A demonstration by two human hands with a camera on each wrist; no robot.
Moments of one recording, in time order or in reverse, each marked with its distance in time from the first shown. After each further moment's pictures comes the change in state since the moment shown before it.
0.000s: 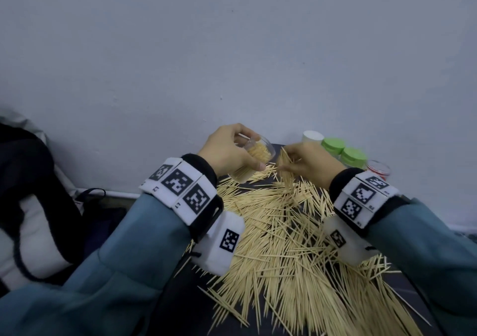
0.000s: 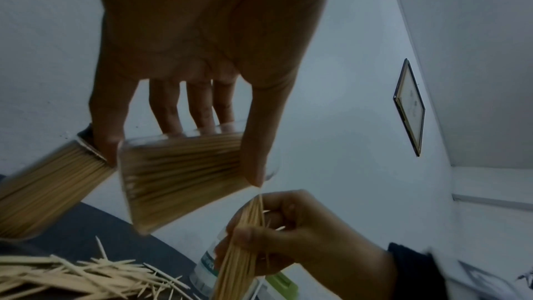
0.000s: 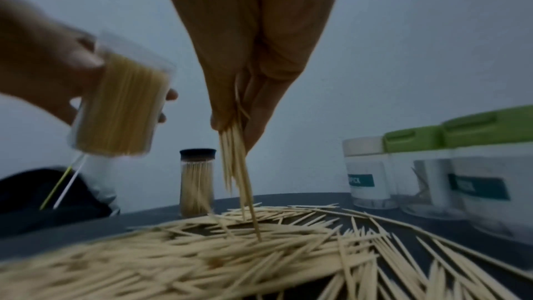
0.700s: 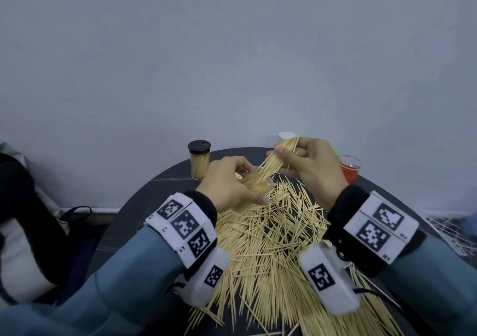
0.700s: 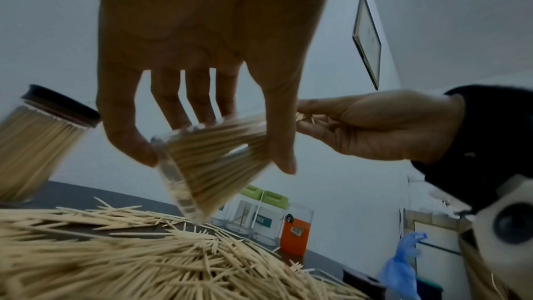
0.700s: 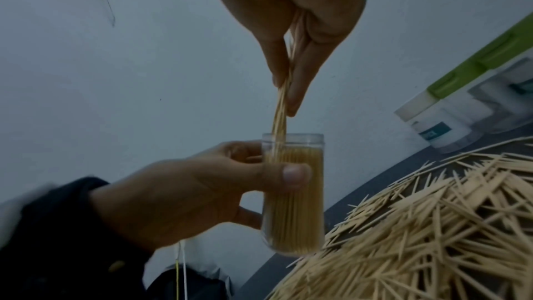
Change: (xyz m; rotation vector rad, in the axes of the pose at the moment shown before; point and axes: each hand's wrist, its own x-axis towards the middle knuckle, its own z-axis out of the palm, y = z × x) left_hand -0.017 -0.008 0.051 0.332 -0.040 0.087; right_hand -0.056 -0.023 -0.015 0.967 0.460 0.294
